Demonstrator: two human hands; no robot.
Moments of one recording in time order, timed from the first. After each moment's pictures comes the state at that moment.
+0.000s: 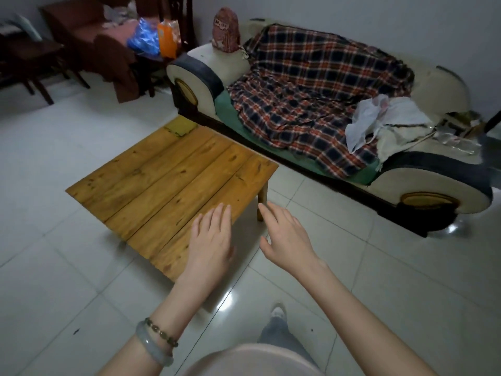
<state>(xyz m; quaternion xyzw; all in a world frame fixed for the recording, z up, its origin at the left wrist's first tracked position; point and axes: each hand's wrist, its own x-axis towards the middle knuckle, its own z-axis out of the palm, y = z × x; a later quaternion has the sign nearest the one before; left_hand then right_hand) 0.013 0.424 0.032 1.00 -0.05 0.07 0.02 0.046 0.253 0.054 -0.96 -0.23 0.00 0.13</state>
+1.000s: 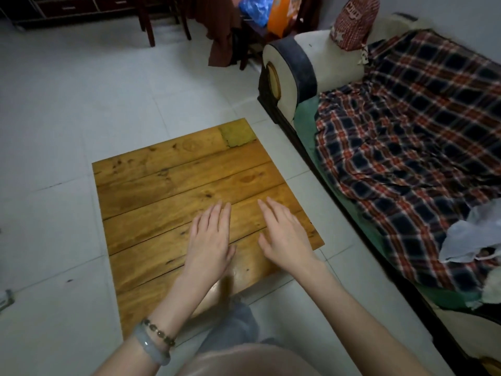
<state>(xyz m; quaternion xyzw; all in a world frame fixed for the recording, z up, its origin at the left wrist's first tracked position) 0.329 0.467 -0.003 0.98 0.20 0.03 0.05 0.441 0.336 0.017 -0.88 -0.45 0.07 0.13</state>
